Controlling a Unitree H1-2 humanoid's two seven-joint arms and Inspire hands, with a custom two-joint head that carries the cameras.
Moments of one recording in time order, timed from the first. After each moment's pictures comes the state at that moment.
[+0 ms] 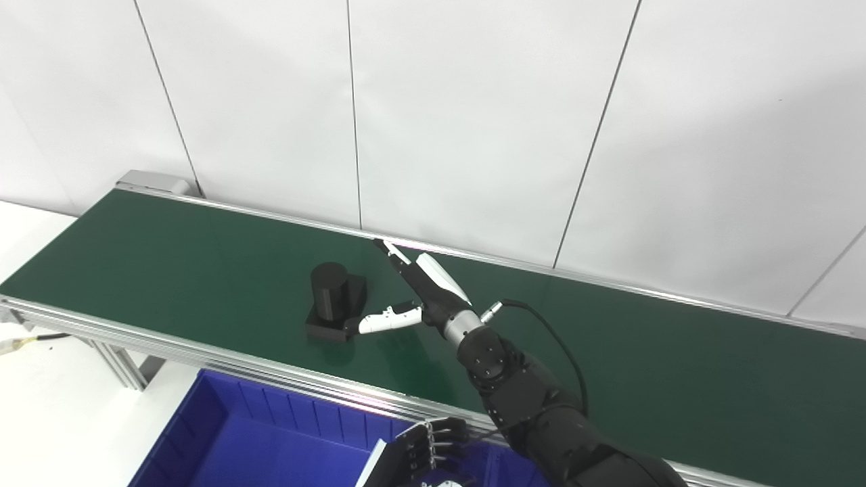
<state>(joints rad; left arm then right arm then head) 0.08 -0.12 -0.07 0.41 -0.04 -0.43 -0.16 -1.07 0.27 0.36 1.38 -0.38 -0.39 -0.05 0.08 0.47</state>
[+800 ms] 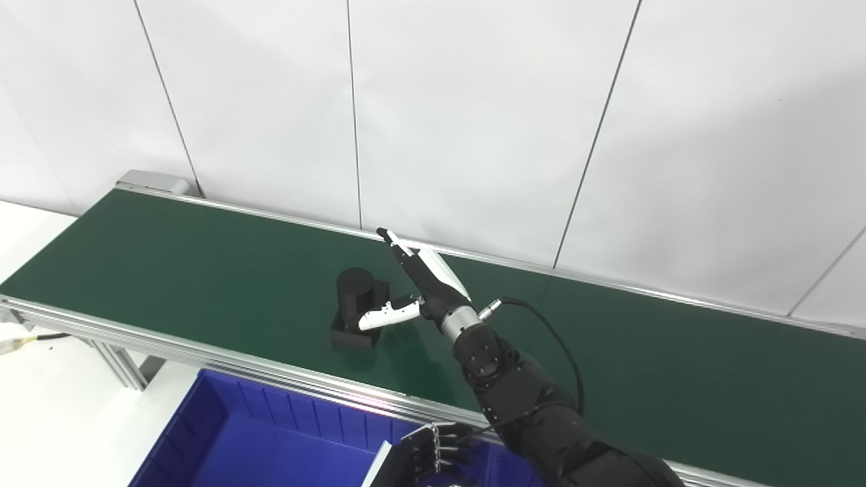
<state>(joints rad) 0.09 -0.12 -0.09 0.41 -0.01 -0.43 -0.13 -1.07 0.28 0.34 1.40 -0.37 -0.39 -0.10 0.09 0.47</state>
